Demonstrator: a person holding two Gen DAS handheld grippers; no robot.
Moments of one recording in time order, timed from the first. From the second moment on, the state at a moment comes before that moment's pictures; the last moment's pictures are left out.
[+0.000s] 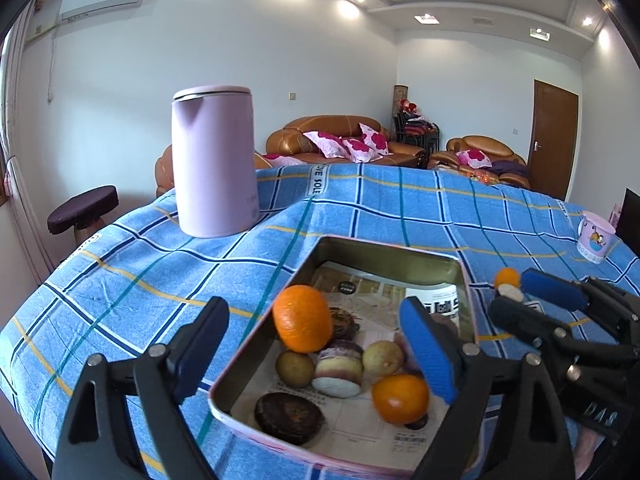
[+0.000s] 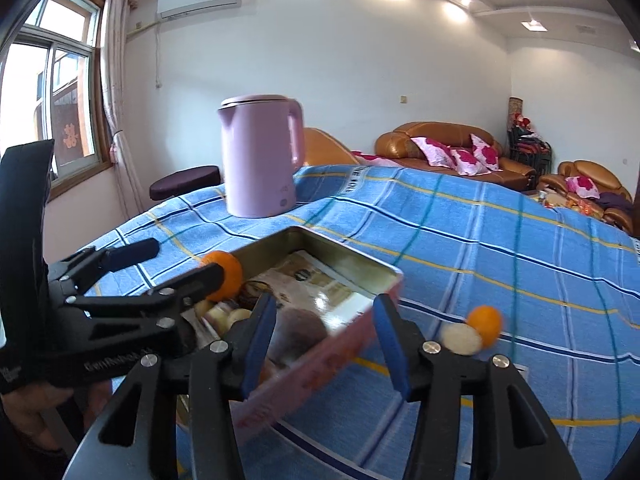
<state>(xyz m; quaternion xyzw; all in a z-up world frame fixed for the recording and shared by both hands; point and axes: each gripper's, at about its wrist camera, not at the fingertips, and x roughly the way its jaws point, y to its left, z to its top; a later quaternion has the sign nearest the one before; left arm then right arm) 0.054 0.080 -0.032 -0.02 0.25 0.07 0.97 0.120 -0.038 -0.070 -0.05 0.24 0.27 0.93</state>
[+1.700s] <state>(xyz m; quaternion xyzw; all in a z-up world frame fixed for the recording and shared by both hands) 0.121 -0.057 -0.025 0.04 0.28 -0.02 0.96 0.182 -0.157 -0.088 0.00 0.34 0.09 0.94</state>
